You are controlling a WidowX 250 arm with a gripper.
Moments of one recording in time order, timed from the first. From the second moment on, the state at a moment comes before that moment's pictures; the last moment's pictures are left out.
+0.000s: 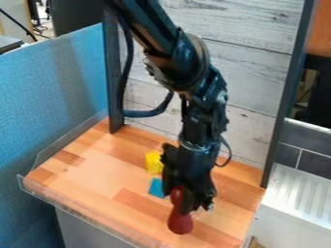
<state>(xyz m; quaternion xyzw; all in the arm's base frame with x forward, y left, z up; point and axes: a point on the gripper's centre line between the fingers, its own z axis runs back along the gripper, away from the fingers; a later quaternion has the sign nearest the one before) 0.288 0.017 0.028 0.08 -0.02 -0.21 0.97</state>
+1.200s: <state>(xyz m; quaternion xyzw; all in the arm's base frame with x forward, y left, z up) 0.296 0.021 0.033 0.01 -0.04 -0.22 0.98</state>
